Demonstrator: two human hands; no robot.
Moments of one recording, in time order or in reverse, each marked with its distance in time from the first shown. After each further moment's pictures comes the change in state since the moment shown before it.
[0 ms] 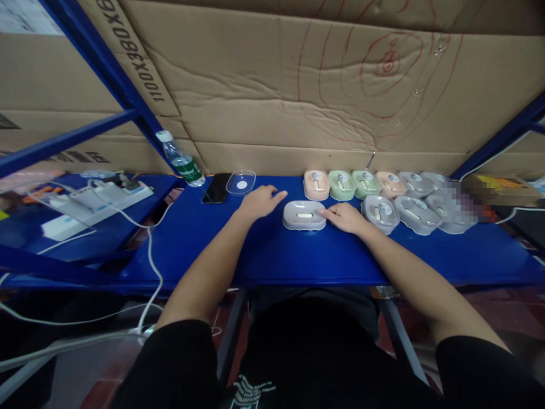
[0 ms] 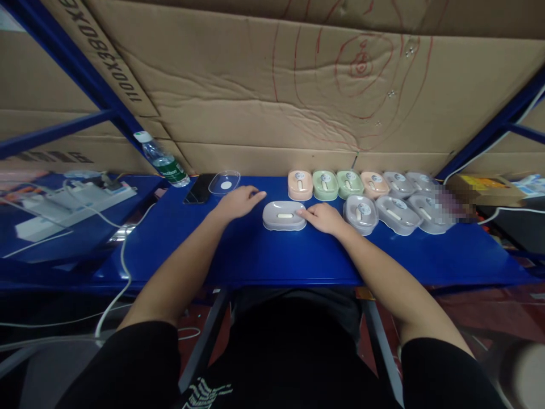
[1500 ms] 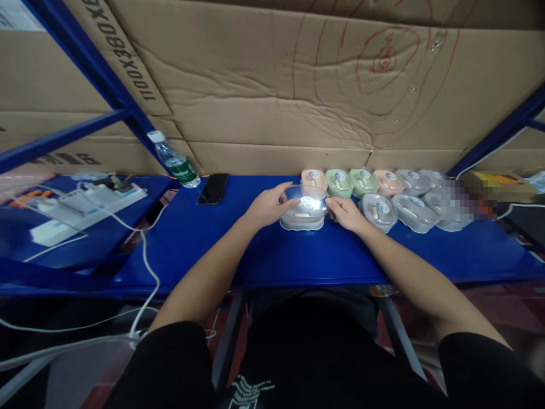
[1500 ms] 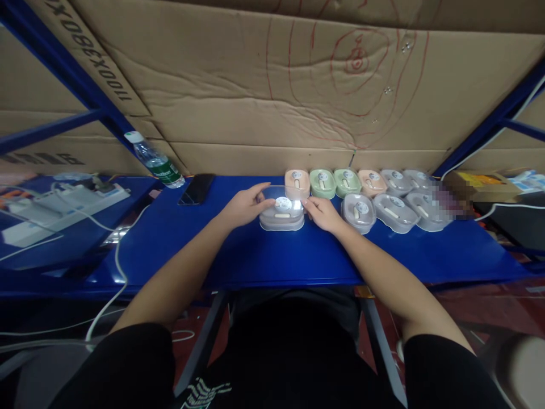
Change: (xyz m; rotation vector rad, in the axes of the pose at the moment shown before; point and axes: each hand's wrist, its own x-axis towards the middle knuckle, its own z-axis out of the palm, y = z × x) left_hand -0.021 0.036 0.000 -0.350 0.046 0.208; right_hand -0.003 0.000 0.001 0.455 0.227 -0.095
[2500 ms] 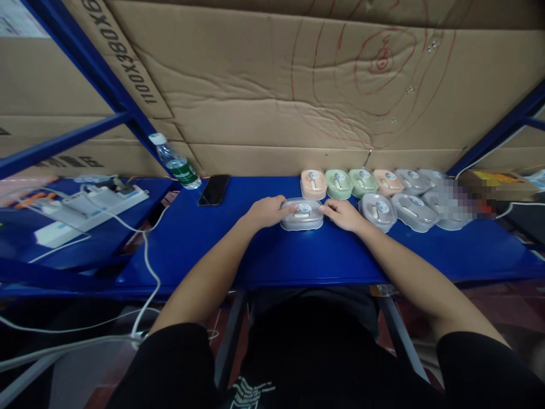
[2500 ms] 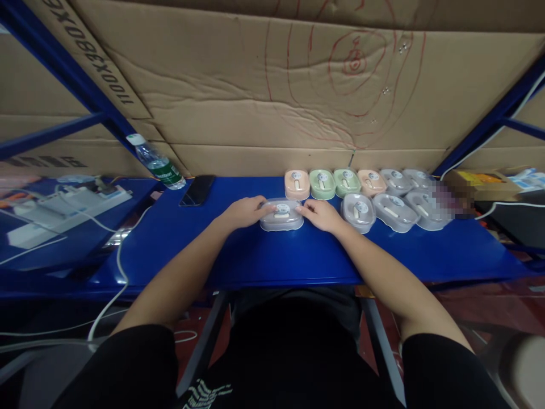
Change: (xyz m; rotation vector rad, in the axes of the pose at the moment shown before) left_hand 0.006 -0.012 0.005 0.360 -0.233 -0.083; right_hand 0.003 0.007 0.001 -0.257 -0.084 -0.010
